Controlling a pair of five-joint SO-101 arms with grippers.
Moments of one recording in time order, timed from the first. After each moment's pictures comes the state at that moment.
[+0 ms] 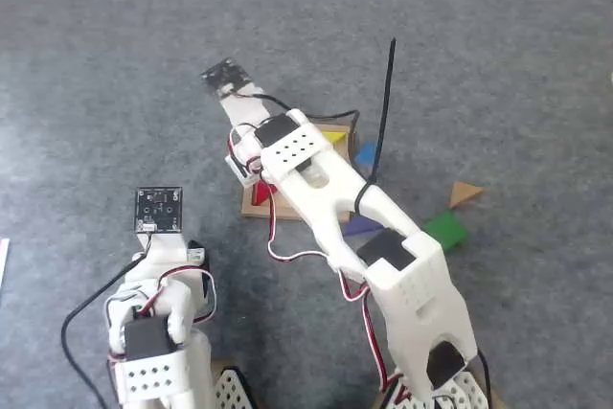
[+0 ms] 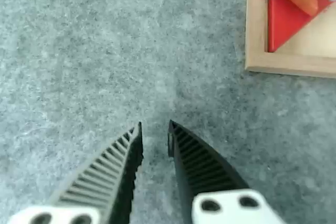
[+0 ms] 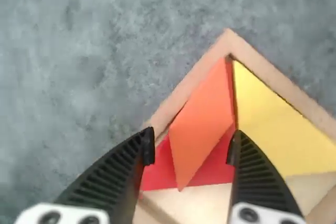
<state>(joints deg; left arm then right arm) -16.1 -103.0 97.1 72.0 -1.5 -42.4 34.0 -18.1 57.3 -6.7</state>
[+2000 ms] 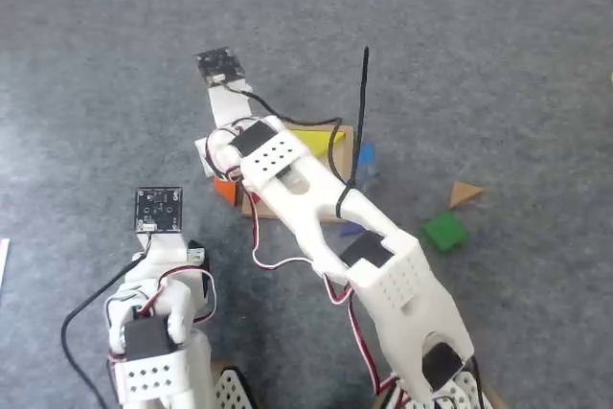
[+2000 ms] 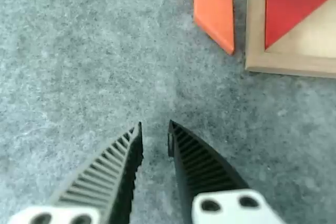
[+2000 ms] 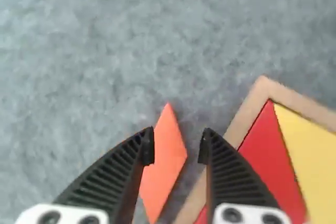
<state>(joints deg) -16.1 -103.0 97.1 72.0 -1.5 -46.9 40.8 -25.7 50.5 -20.2</state>
